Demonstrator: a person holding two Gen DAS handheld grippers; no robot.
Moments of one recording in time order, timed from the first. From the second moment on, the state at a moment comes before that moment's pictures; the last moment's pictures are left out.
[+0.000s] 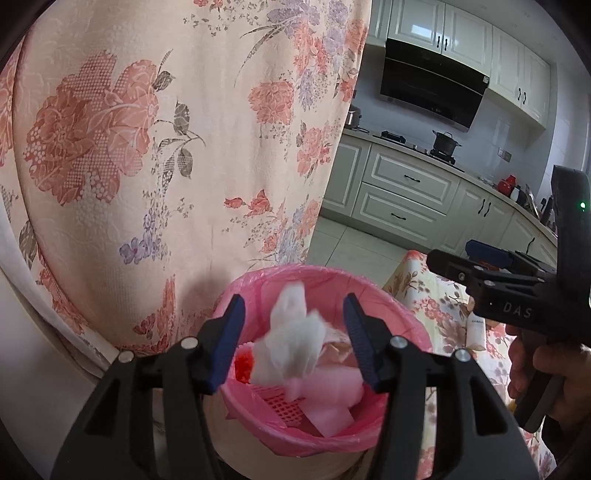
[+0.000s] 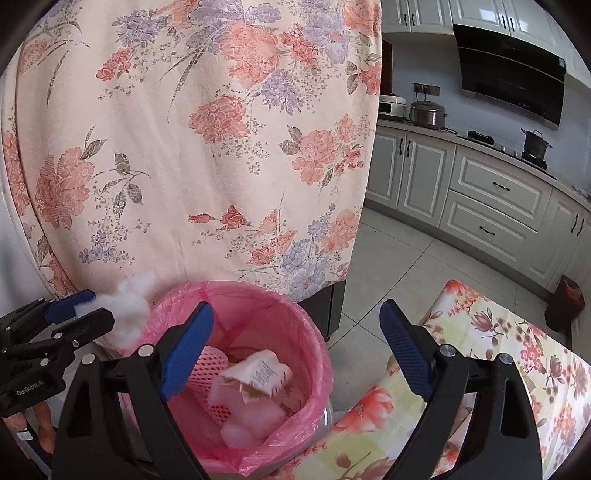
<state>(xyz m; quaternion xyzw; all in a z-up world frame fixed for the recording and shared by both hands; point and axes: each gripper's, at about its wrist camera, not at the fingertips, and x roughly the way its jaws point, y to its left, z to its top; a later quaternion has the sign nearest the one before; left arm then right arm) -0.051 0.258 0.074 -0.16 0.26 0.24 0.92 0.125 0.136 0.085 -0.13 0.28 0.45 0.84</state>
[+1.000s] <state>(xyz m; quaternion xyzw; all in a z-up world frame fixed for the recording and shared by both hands) -0.003 0.164 0.081 -0.12 0.26 0.17 0.94 0.152 -0.059 0.053 -0.09 0.30 0.31 0.90</state>
